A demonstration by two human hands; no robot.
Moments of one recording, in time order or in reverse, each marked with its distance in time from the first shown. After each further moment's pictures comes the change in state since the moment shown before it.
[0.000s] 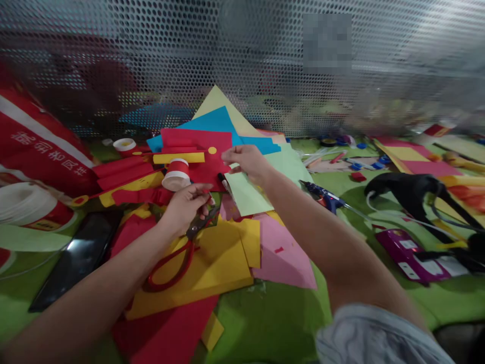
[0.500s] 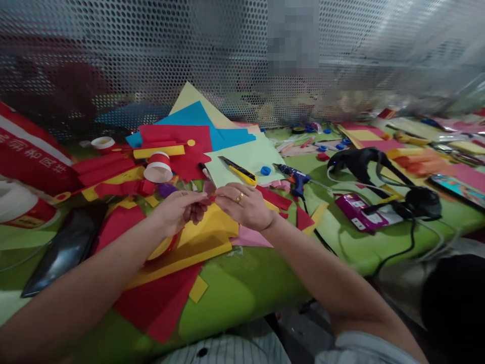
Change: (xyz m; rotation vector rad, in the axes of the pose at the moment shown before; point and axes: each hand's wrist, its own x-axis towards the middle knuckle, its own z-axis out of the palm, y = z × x) left_hand -0.043 0.004 0.022 -0.066 -0.333 -0.195; right_hand -0.140 0.040 -0.035 -1.070 0.129 -1.226
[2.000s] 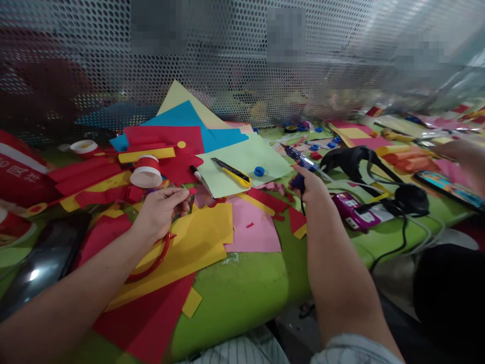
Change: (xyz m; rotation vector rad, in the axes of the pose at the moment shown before) left_hand 0.017 -0.004 -0.014 0.072 0.235 0.264; right_hand -0.059 0.120 -0.048 0.591 0.379 1.983
